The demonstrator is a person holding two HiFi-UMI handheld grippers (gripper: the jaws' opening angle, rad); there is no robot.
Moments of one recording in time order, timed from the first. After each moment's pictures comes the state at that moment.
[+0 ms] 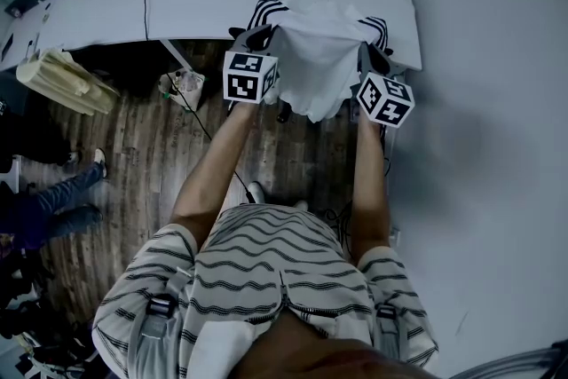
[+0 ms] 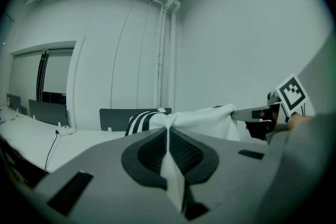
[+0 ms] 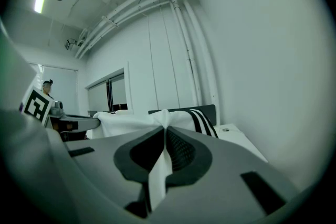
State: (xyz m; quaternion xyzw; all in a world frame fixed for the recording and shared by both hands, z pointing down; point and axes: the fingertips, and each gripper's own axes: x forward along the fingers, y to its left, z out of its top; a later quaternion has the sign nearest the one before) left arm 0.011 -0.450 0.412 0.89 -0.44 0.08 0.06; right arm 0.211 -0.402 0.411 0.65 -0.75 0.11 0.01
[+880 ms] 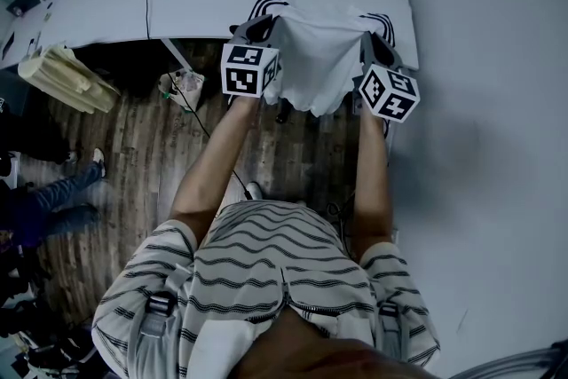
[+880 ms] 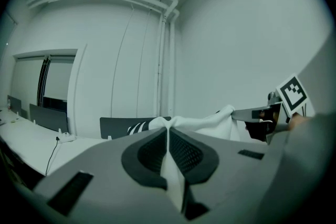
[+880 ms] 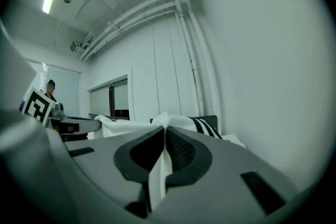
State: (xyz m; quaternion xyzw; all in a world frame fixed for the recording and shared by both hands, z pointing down) left arm 0.010 -0.435 0.370 0.89 -0.45 0.05 0.04; right arm 0.205 -0.389 0.362 0.65 -0.75 0.07 0.00
